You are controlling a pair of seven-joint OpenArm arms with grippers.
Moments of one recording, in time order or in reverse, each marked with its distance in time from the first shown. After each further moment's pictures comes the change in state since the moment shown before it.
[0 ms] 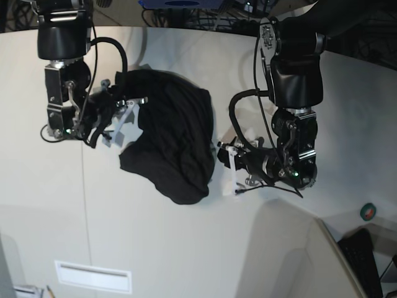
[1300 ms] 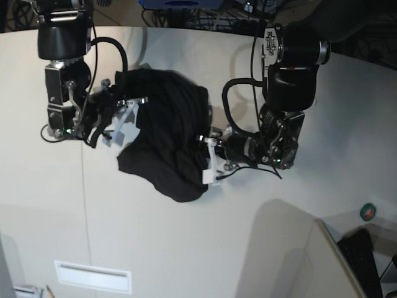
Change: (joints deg) left arm -3.3 -0.1 6.6 -22.4 -10.7 0.0 -15.0; right arm 0.0 -0.1 -0.1 0.0 0.0 0.0 -0.2
